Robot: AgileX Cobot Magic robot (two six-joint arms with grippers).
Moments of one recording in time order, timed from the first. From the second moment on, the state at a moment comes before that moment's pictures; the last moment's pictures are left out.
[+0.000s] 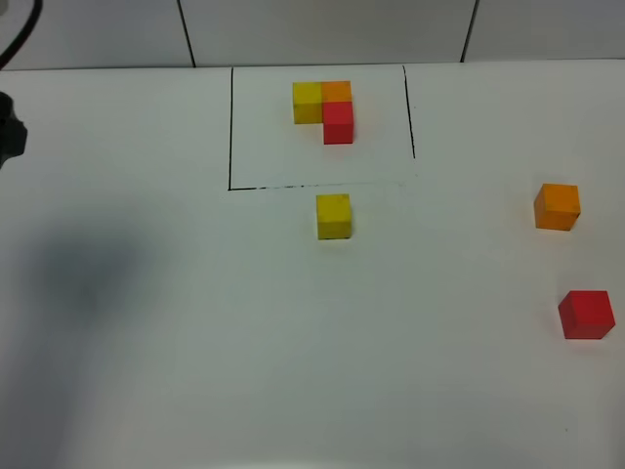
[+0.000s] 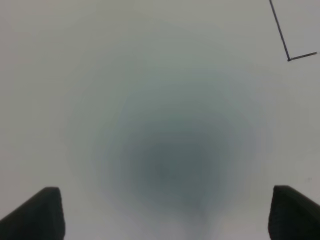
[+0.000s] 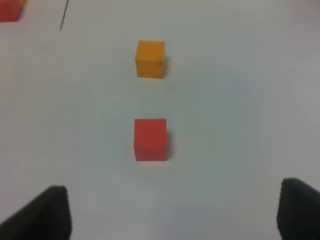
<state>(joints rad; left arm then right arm) -0.13 1.20 -1.12 0.12 0.83 0.02 -0.04 0.05 -0.50 0.02 1.06 0.01</state>
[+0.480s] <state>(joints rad) -0.16 0.77 -0.89 0.07 0.84 -0.01 -0.04 0.05 -0.50 0.02 1.06 0.01</state>
